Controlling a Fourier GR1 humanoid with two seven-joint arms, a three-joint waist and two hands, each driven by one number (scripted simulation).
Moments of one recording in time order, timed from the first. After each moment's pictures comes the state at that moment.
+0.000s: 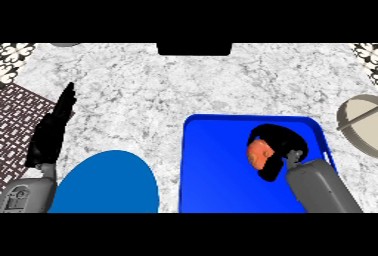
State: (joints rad) left arm -0.17 0.27 0.07 -1.44 -0.17 0.08 0.07; right arm -0.33 -0.25 0.28 -1.37 0.63 0.61 0.56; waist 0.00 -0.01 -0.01
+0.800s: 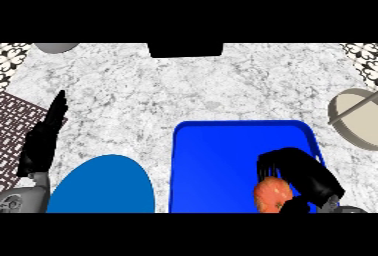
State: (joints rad) left arm -0.11 0.26 0.11 -1.46 -0.18 0.07 0.06; right arm -0.04 -0.30 0.28 -1.87 0.58 0.60 0.41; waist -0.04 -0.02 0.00
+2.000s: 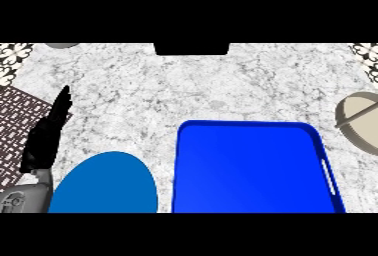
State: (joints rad) left arm -0.13 0.25 0.10 -1.49 -0.19 0.06 0.08; right arm 0.02 -0.61 -0.59 -2.32 -0.04 0.55 0.29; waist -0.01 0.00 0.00
